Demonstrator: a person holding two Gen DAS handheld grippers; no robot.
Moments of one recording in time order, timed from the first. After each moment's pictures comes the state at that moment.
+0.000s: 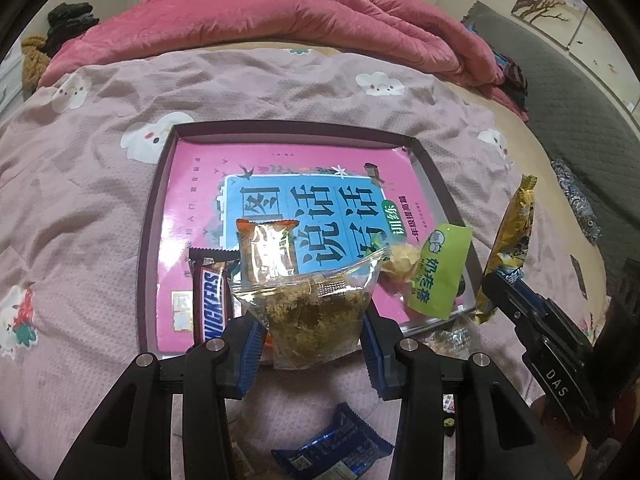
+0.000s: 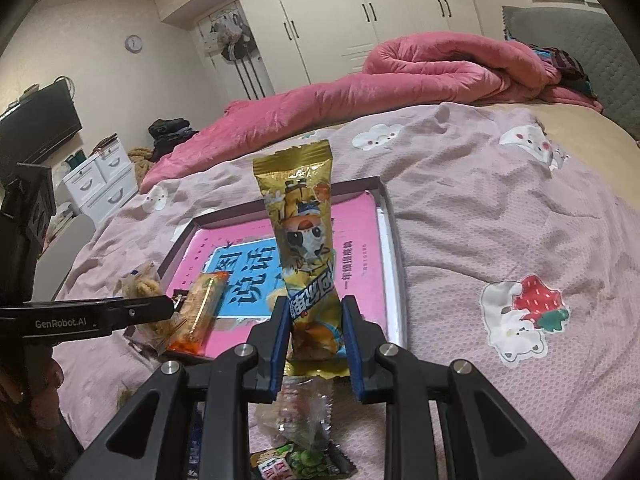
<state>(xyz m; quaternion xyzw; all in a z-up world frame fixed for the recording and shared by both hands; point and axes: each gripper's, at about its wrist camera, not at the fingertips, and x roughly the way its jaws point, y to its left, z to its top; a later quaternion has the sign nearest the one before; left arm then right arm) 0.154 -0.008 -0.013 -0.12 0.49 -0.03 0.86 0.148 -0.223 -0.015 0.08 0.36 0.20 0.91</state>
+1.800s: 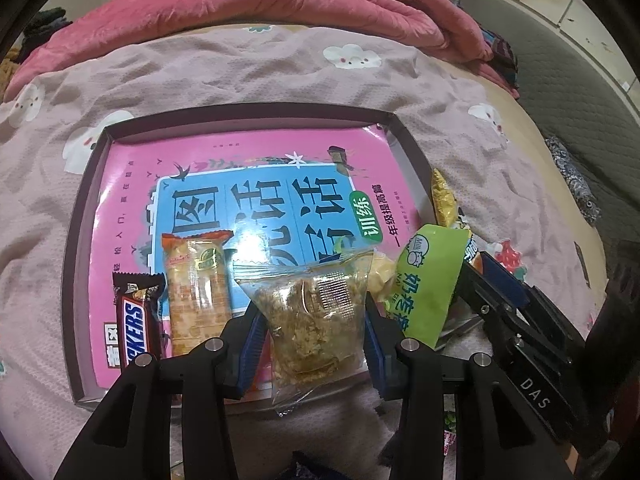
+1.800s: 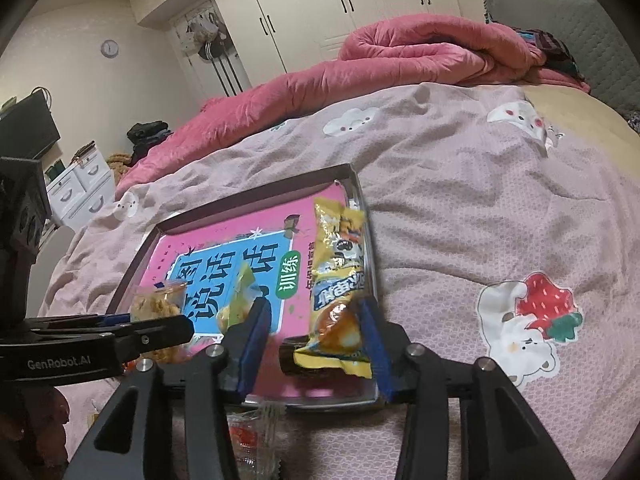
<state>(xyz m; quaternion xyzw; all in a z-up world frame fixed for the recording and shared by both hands) 0.194 -0.049 -0.040 -0.10 0.52 -0.06 0.85 0.182 -0.229 -0.042 0.10 0.38 0.17 0.90</state>
